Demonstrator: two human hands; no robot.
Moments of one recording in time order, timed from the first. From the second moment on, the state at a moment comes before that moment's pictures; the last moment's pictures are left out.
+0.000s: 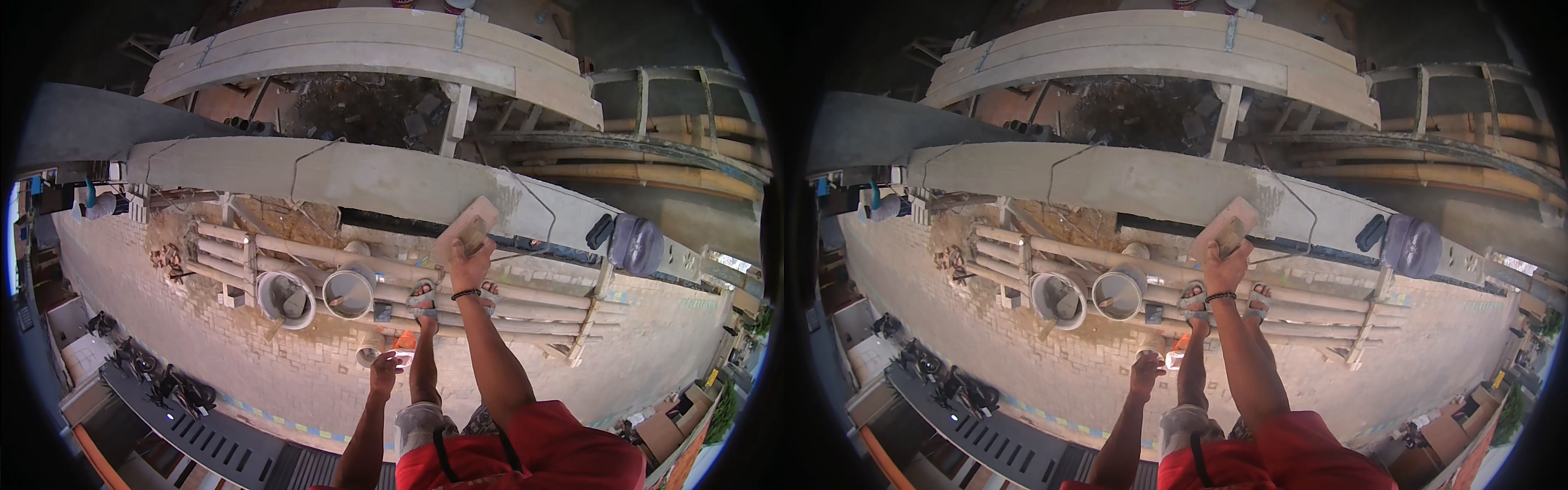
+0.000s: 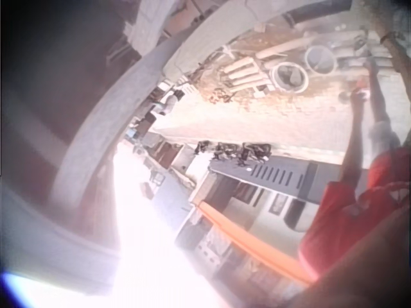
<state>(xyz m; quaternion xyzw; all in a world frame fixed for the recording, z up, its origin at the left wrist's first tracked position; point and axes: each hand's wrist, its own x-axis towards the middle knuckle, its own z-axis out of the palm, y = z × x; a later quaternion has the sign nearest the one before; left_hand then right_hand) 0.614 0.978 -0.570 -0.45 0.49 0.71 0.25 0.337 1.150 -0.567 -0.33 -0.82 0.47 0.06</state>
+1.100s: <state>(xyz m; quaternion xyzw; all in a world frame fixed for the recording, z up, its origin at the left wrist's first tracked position) 0.638 0.961 -0.574 -0.47 0.50 0.69 0.24 0.233 1.084 -0.548 -0.18 -0.92 0.35 -0.02</state>
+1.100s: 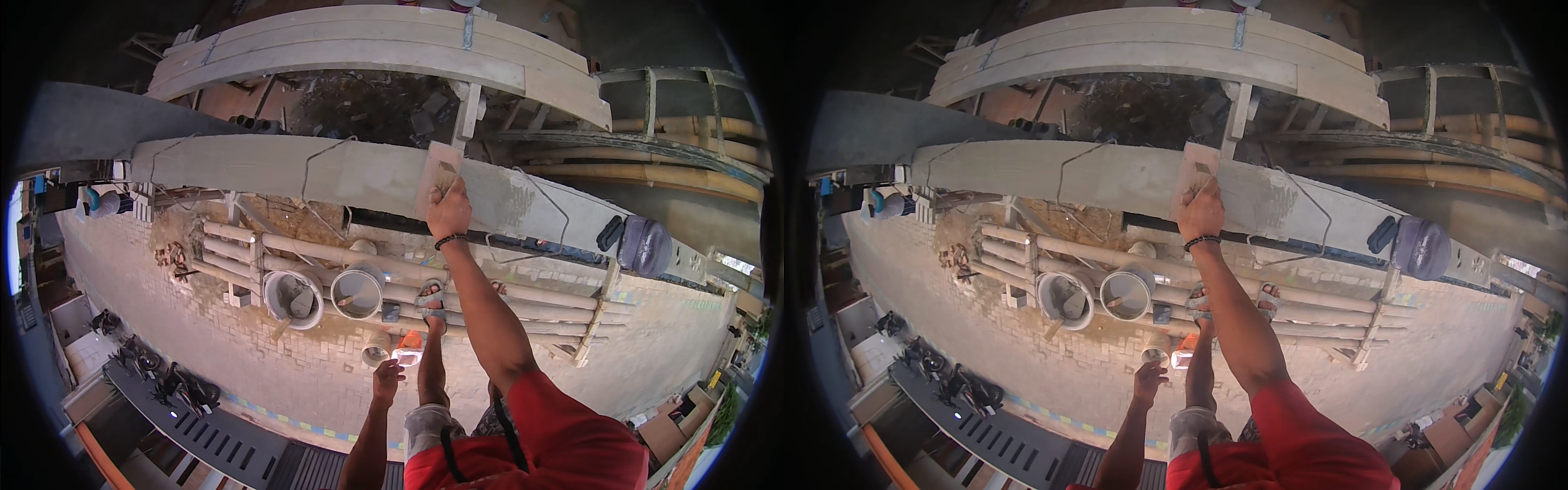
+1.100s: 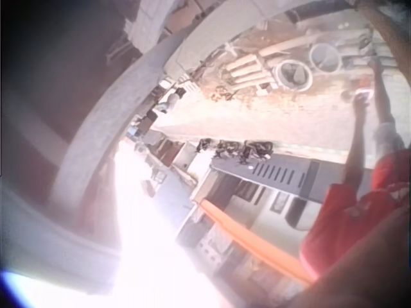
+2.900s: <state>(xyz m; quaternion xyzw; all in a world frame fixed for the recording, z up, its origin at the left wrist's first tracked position) 0.647 0.983 -0.578 -0.48 0.51 0.68 0.23 0.186 1.233 -0.534 0.04 -0.97 0.20 -0.11</state>
